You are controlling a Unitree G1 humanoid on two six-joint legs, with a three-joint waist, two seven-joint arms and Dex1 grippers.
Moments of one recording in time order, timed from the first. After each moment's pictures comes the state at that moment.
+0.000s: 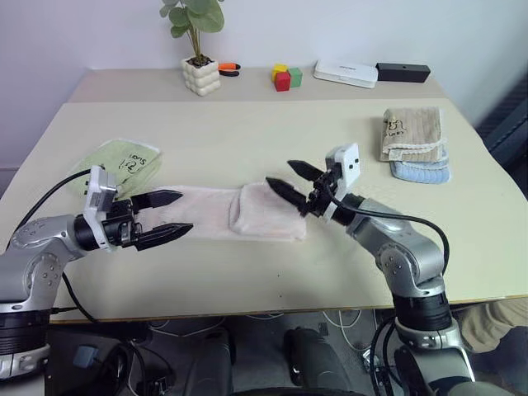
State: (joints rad) left arm -0.21 0.77 0.28 -0.07 -0.71 0.49 -1.26; right arm -0.44 -0.28 0.05 -0.19 0.40 0.50 0.49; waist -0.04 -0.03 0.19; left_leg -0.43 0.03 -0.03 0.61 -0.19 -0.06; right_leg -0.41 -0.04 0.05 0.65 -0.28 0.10
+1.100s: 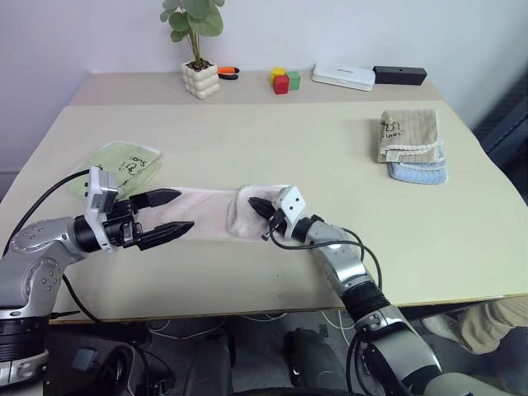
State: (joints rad) left arm -0.17 0.74 0.30 -0.12 -0.75 0.52 -1.14; right arm -0.50 -0.13 0.20 0.33 0.15 -0.01 0.68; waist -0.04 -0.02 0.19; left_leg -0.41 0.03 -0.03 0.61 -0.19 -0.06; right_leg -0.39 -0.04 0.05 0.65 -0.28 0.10
